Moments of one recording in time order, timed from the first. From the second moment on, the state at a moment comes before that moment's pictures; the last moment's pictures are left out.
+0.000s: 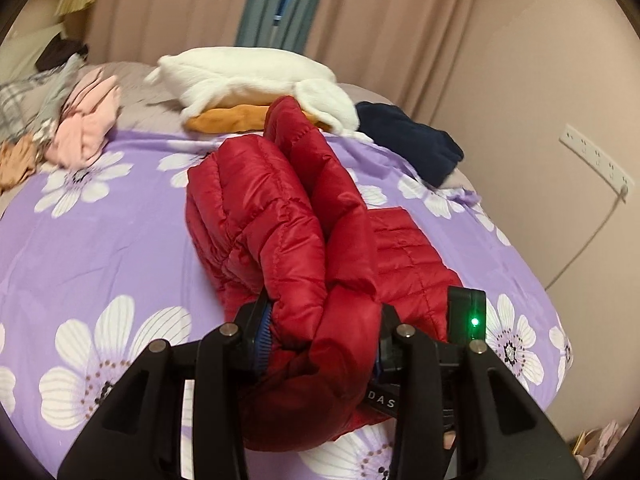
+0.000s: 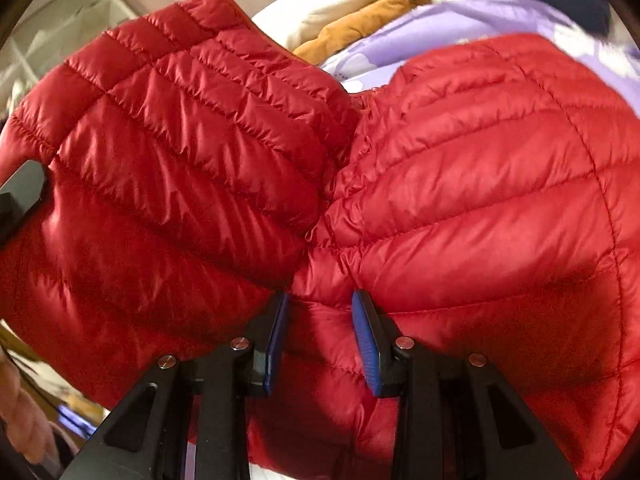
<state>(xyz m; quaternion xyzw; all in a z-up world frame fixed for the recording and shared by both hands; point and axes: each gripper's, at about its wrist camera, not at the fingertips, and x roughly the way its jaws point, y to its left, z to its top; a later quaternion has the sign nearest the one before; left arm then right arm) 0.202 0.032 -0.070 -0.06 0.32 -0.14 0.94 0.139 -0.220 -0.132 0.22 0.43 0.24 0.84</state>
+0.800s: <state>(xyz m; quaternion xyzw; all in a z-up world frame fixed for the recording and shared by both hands) 0.212 -0.069 -0.089 0.06 0.34 -0.20 0.92 0.080 -0.336 -0.131 0.25 0.40 0.11 0.88</state>
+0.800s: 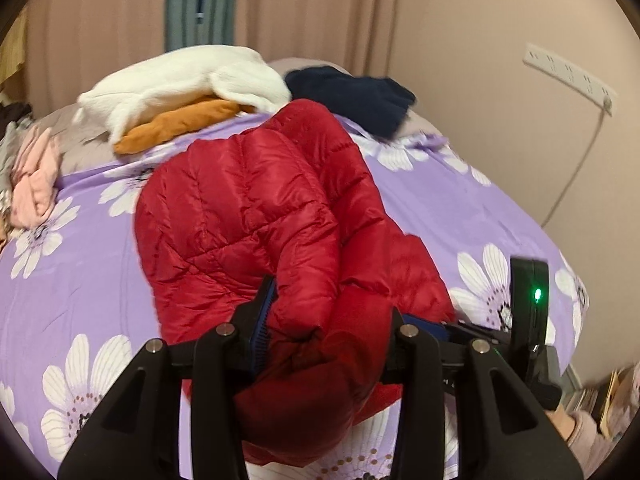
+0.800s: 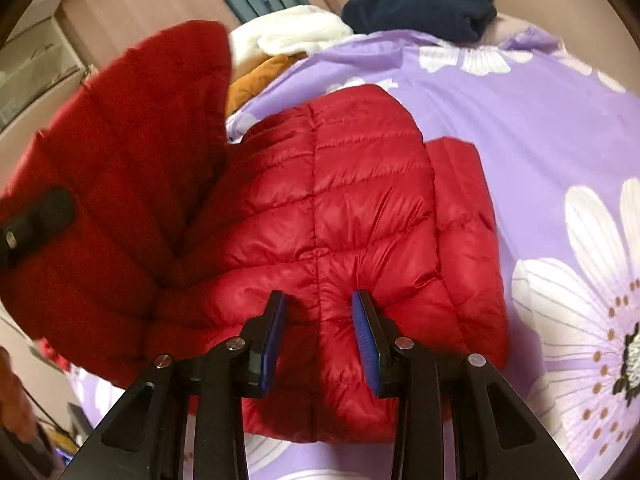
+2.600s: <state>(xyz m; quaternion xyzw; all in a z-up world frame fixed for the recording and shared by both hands) 0.304 -0.060 -0.091 -0.05 0.40 -0.24 0.88 0.117 -0.403 -0.134 0.39 0.31 0.15 0.85</state>
